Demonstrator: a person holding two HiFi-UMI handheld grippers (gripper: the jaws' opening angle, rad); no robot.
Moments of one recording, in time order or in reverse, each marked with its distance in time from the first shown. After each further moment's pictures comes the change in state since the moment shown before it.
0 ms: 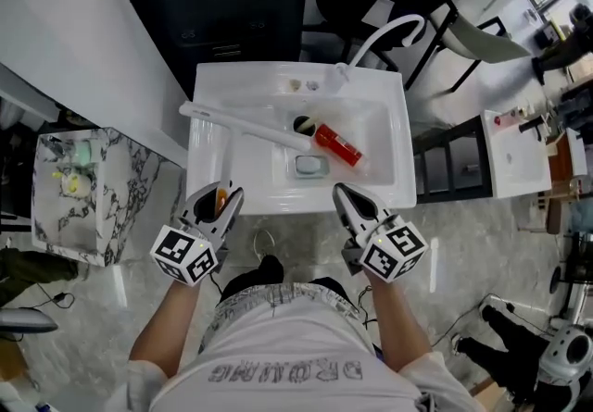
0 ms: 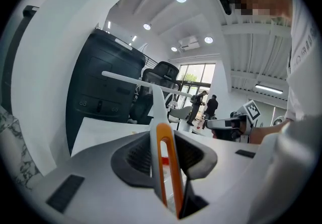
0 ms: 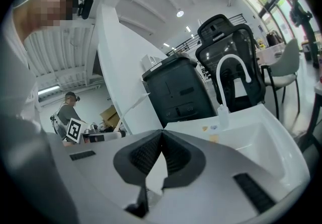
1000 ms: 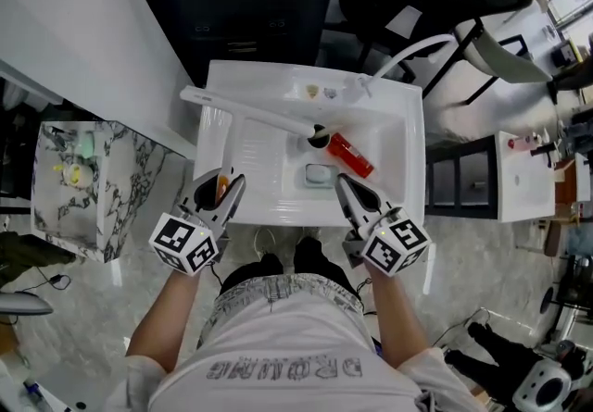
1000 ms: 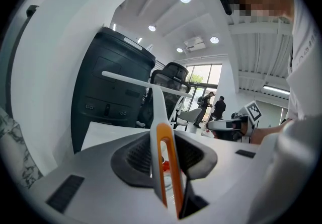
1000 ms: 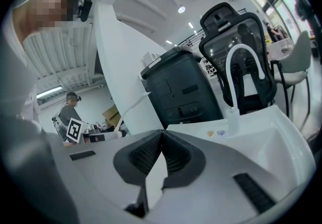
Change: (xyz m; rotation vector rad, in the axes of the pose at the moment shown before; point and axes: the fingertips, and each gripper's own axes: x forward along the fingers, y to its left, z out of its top) left arm 0.027 0.051 0.019 -0.012 -0.020 0.064; right arm 0.064 -0.019 0.020 0.001 0.025 0.052
